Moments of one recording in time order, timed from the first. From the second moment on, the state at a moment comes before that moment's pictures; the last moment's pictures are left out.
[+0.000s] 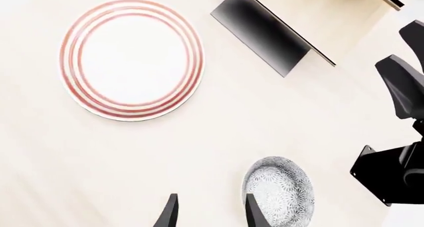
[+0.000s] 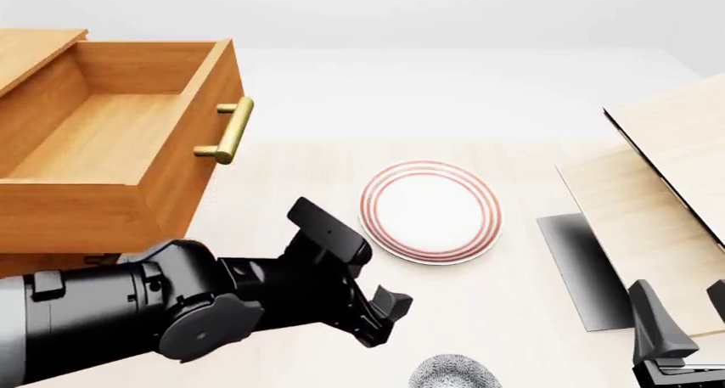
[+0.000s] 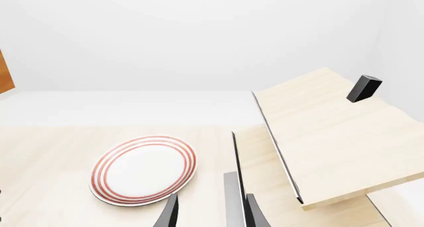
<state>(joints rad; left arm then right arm) -0.95 1.39 -0.81 0.18 -0.21 0.00 0.01 0.00 0.00 0.00</state>
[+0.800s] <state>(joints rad) -1.01 1.50 -0.78 0.07 -0.24 0.00 0.01 0.00 0.00 0.00</state>
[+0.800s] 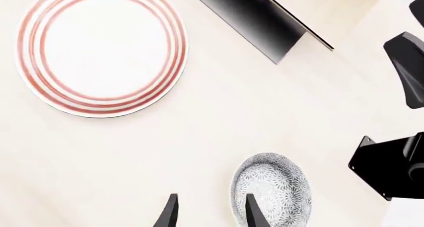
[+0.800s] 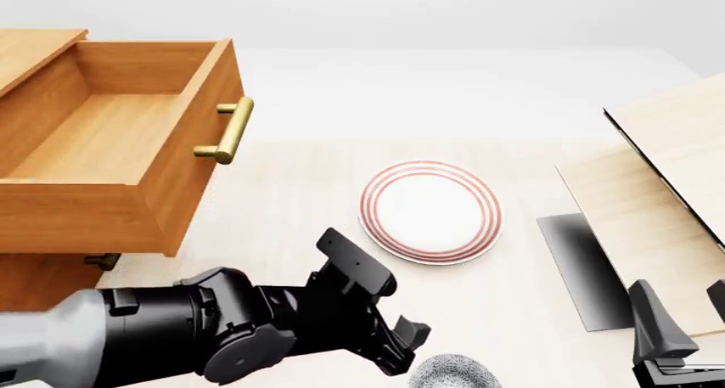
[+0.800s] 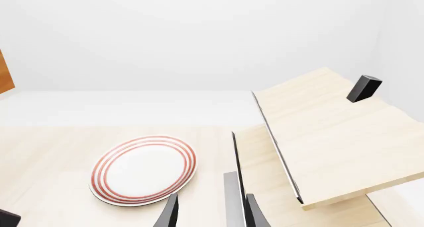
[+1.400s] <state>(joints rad) -1.06 1.60 -0.80 0.00 -0.27 0.00 0.01 0.00 0.00 0.00</state>
